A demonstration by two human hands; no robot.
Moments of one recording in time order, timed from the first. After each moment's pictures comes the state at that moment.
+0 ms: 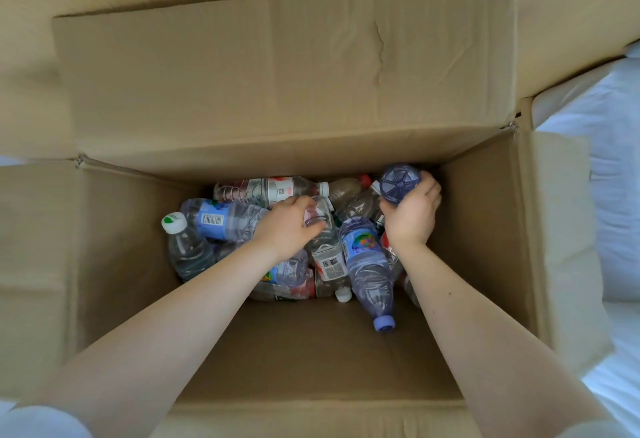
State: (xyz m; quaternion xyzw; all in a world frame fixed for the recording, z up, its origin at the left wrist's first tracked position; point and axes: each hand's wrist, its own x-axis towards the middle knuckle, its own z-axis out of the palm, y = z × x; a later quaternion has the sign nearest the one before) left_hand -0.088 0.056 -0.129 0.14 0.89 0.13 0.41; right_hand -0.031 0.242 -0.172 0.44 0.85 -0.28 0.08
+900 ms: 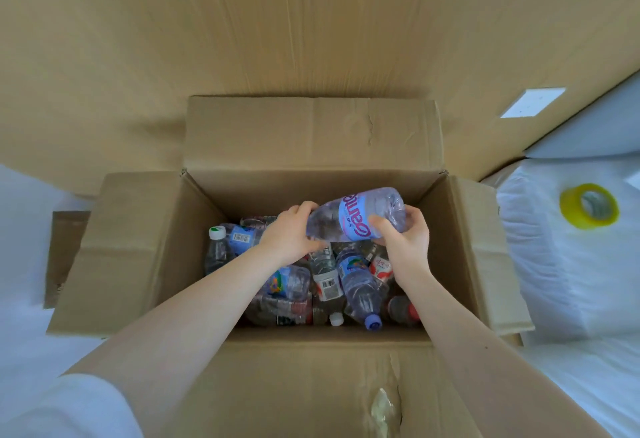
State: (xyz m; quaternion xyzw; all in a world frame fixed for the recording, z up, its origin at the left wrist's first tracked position) left_hand -0.069 0.032 -0.026 0.17 0.90 0.23 0.32; right_hand 0.016 0.208 -0.009 0.37 0.67 -0.64 -0.06
